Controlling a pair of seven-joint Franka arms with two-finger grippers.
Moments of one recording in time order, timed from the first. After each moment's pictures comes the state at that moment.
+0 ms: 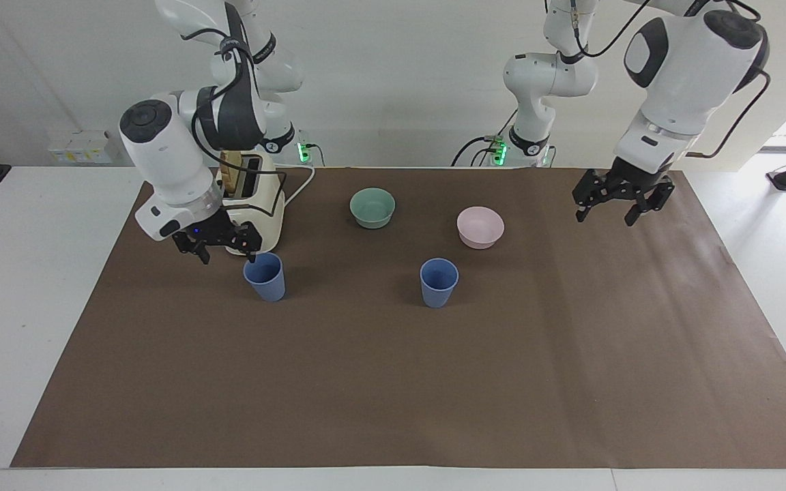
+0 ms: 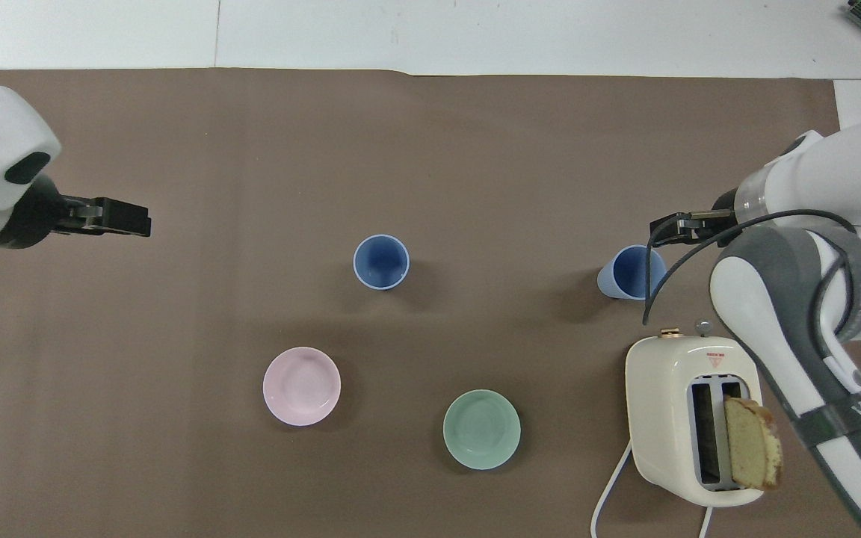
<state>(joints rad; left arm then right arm) -0.14 -0.01 0.02 -1.68 -0.08 1.77 0.00 -0.08 0.14 0.14 -1.86 0.02 2.02 0.06</state>
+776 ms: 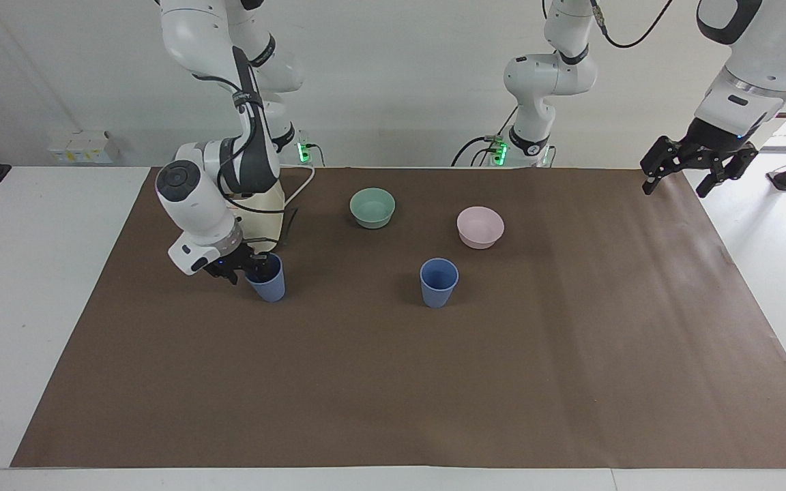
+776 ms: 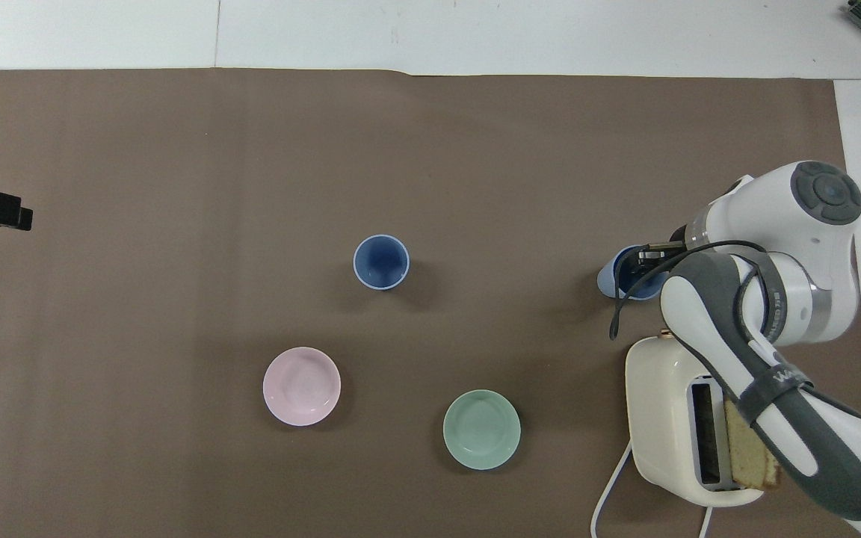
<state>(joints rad) -0.03 0.04 0.03 -1.48 -0.03 1.59 0.12 -0.08 0.22 0.14 -2.00 0.02 2.16 0.03</state>
